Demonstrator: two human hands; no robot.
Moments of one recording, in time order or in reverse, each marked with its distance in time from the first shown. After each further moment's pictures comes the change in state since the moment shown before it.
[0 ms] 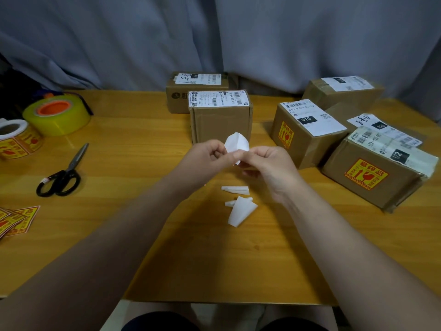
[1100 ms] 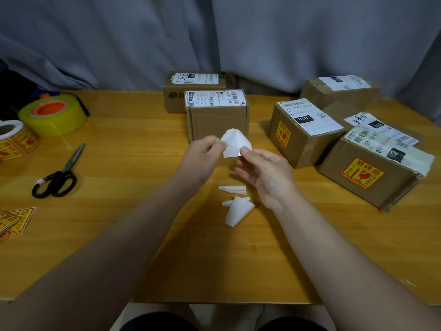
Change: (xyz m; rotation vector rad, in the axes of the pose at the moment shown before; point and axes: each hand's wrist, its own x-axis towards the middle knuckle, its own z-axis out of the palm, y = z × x) left_hand 0.012 -0.003 0.012 -0.091 0.185 -0.025; right_hand -0.002 0.012 0.006 0.418 0.150 0.121
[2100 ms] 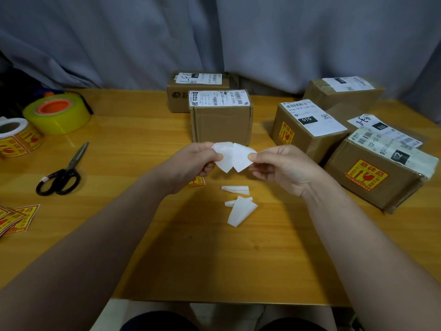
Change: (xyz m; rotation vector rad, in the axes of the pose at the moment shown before) left_hand 0.003 -0.003 -0.033 0.008 -0.330 -0.181; right_hand 0.010 -0.035 -0.020 -0.356 -0.188 0.148
